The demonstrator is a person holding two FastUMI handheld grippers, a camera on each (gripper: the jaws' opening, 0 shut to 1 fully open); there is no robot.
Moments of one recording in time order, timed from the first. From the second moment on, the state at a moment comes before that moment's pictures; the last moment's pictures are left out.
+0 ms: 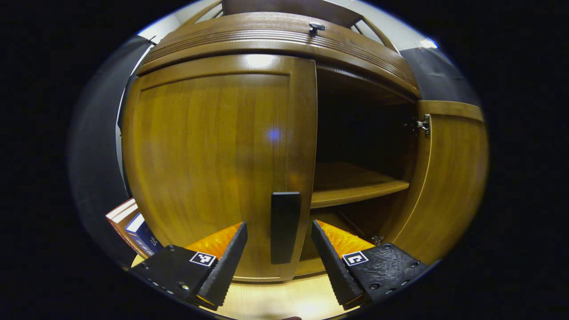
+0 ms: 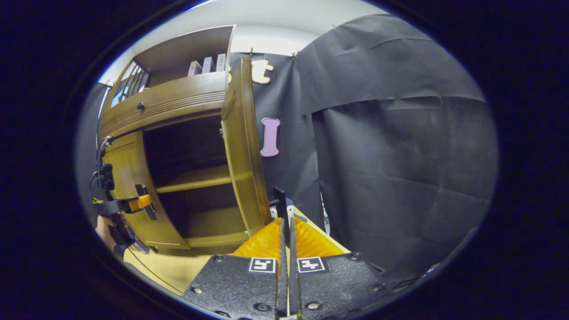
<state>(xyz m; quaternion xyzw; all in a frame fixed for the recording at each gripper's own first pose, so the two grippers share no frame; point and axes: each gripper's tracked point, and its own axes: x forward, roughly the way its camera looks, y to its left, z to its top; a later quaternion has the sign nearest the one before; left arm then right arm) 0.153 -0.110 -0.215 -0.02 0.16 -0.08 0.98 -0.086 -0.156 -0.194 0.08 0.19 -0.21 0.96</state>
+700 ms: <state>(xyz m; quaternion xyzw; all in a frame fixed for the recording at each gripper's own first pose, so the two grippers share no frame) 0.168 -0.105 -0.228 -0.01 0.15 -0.08 0.99 -0.087 -0.136 -0.180 0.08 0.17 -0.17 0.97</state>
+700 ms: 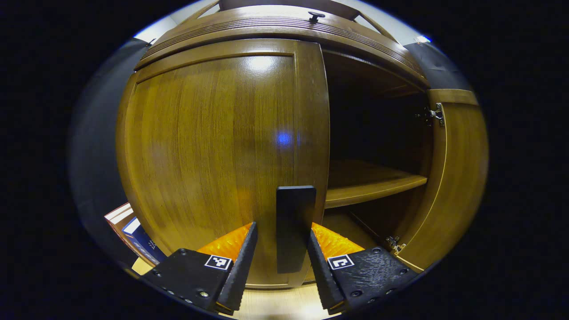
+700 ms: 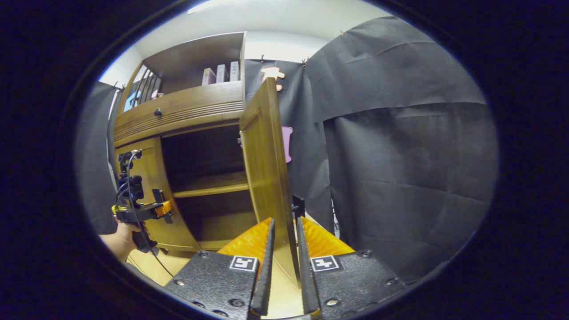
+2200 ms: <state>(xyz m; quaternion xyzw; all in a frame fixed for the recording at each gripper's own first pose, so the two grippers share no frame) 0.075 -0.079 -0.228 -0.02 0.17 -0.09 0.98 -0.046 -0.057 -0.181 0.04 0.17 -0.04 0.98</state>
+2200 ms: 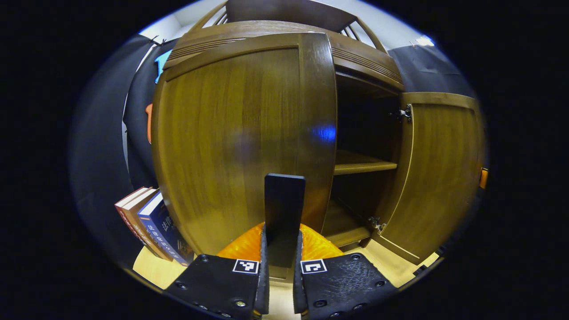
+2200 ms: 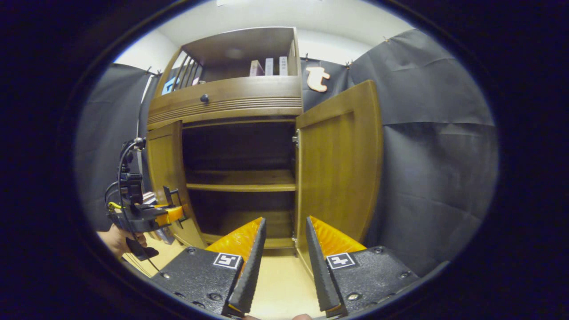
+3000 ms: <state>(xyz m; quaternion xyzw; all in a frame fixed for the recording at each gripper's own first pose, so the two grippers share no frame) 0.011 -0.025 -0.222 -0.04 0.18 -0.02 0.98 -0.016 0.015 -0.185 0.04 0.16 0.07 0.98</state>
